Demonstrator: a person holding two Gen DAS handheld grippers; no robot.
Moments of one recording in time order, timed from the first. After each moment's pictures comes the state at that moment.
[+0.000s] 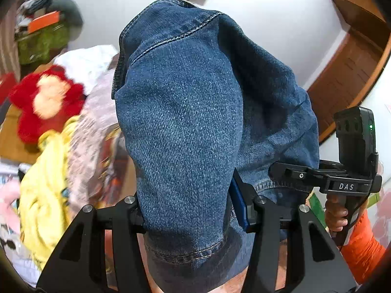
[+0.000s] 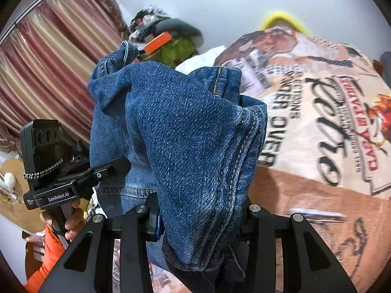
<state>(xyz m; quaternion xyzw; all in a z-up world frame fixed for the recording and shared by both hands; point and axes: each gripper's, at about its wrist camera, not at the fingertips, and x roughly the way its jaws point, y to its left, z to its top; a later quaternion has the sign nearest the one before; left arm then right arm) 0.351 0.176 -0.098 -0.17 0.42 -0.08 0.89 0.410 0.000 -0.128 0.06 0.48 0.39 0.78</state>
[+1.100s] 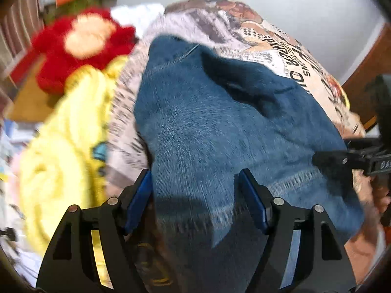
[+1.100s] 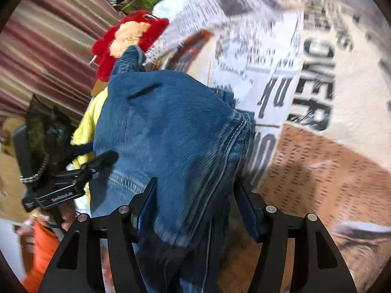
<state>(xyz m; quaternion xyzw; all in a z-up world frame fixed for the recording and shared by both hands) 0.352 0.251 -0.238 -0.10 0.49 0.03 0.87 0.445 0.084 -0.277 -0.02 0.58 0.36 0.73</state>
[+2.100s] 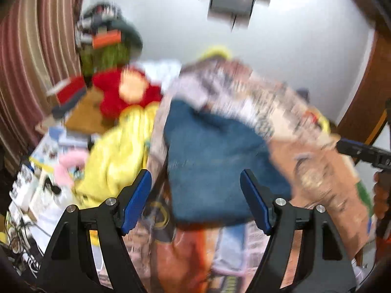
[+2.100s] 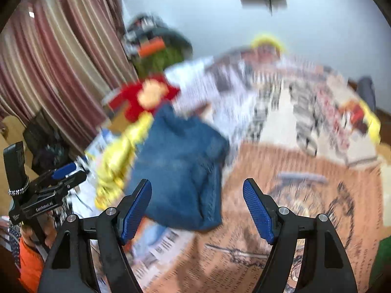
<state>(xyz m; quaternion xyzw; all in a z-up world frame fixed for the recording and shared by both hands) 0.181 0.190 -0.100 -0.10 0.34 0.09 0.93 0.280 -0.028 -0.123 0.00 0.39 0.33 0.86</state>
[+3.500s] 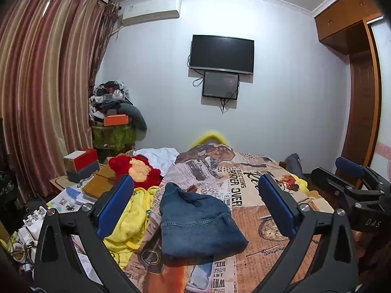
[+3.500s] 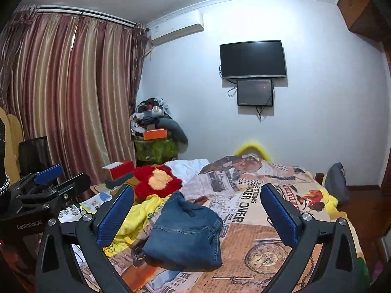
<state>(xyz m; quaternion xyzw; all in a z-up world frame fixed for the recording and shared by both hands) 0.063 0.110 0.003 -0.05 0.11 0.12 0.98 0.095 -0.043 -0.006 -0.01 0.10 0.29 0.95</state>
